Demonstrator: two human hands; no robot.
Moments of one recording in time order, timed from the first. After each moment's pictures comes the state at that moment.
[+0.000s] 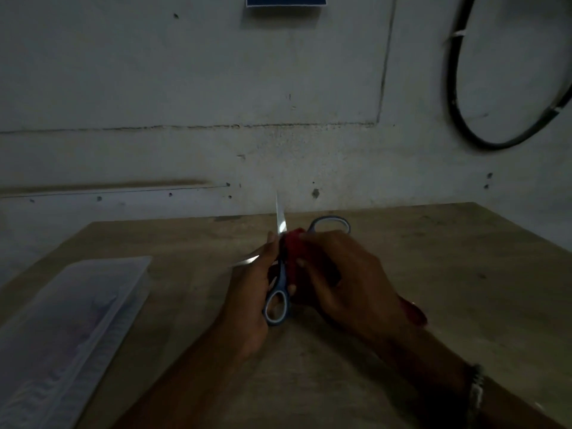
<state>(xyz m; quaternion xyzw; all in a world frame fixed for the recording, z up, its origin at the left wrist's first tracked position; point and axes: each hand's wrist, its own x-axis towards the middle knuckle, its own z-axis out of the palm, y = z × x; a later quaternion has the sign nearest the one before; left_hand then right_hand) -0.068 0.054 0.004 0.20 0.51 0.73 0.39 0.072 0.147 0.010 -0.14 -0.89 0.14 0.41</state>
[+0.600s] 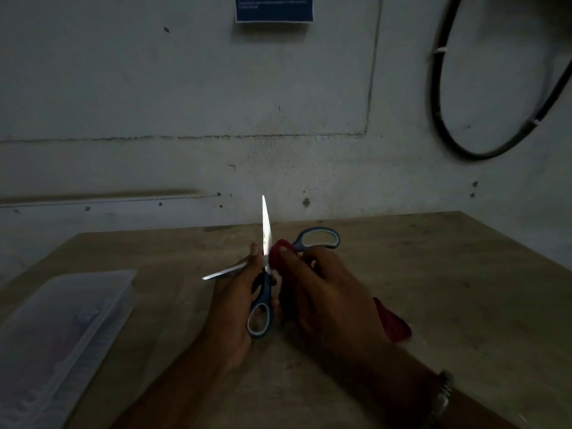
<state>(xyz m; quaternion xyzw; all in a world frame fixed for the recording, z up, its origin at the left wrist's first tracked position) -0.066 0.054 0.004 0.22 0.52 0.75 0.35 0.071 0.135 0.001 -0.17 -0.91 -0.01 0.37</state>
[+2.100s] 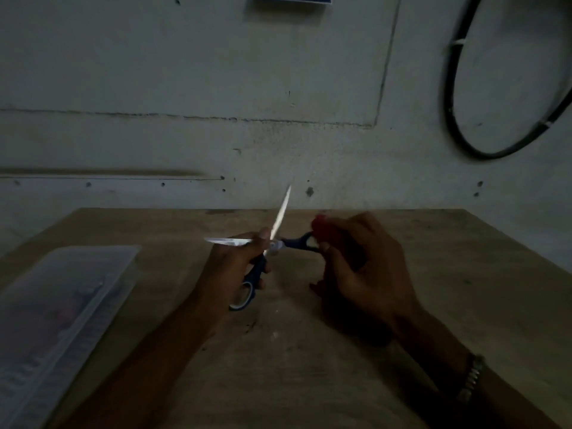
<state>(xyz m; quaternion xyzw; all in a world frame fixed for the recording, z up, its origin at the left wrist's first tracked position) -0.084 0.049 0.026 0.27 0.62 0.67 0.29 0.091 0.175 0.023 -0.20 -0.86 0.14 0.44</state>
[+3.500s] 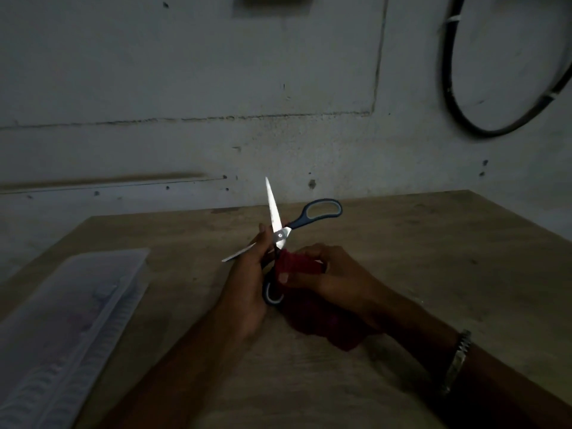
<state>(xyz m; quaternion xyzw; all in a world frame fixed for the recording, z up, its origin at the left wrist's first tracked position) -0.069 0.060 0.001 0.19 0.49 0.74 0.43 0.065 0.146 0.019 -0.21 -0.77 0.56 0.20</state>
